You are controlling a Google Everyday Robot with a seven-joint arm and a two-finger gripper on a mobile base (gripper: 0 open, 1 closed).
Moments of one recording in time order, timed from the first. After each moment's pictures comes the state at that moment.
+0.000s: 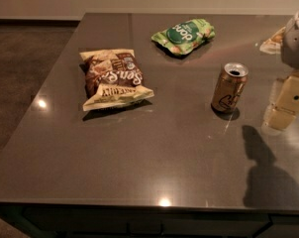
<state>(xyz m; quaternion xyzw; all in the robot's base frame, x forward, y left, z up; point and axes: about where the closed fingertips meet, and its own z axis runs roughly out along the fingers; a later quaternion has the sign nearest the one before) 0.438 -0.217 0.976 -0.60 0.78 -0.03 0.16</state>
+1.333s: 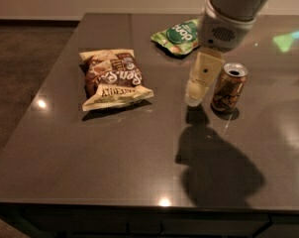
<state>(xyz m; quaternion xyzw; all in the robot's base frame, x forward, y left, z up) 0.516 -0.111 0.958 -0.60 0.79 0.01 0.14</state>
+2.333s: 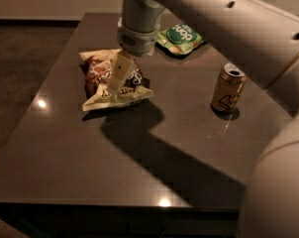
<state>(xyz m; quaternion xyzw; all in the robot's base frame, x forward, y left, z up) 0.608 0.038 0.896 -0.51 0.85 0.04 0.13</state>
